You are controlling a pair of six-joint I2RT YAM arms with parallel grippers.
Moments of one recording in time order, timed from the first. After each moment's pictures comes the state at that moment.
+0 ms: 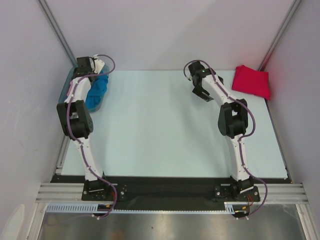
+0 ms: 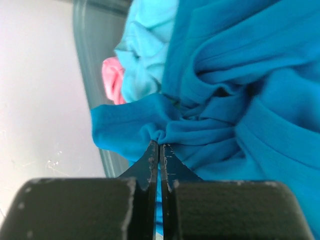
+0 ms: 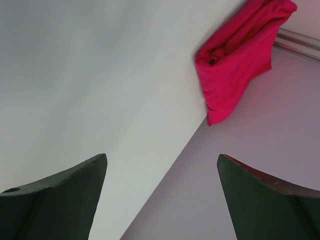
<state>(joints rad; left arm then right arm) 0.16 2.20 1.94 -0.42 -0.20 0.73 0.34 2.35 2.19 -1.01 0.68 -0.60</state>
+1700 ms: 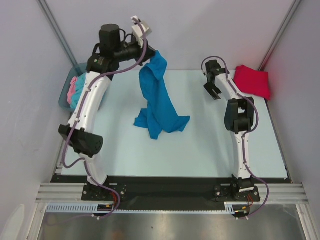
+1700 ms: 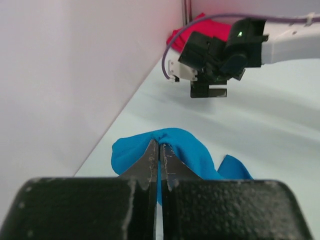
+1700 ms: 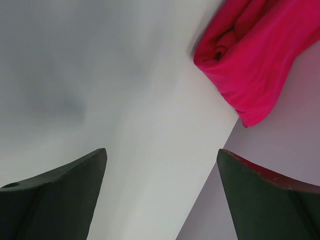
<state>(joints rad) -0.32 1.84 2.25 -0.60 0.69 0.30 0.17 2.43 2.22 -0.90 0.56 -0.46</state>
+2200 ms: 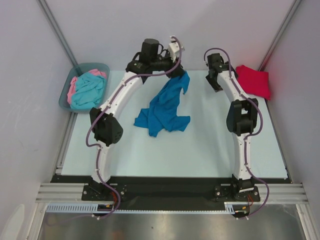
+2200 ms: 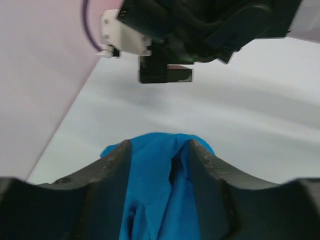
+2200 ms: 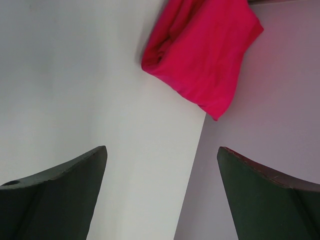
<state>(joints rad) -0.48 2.18 2.33 -0.51 0.69 0.31 0.18 2.35 2.21 -0.82 0.63 -0.44</state>
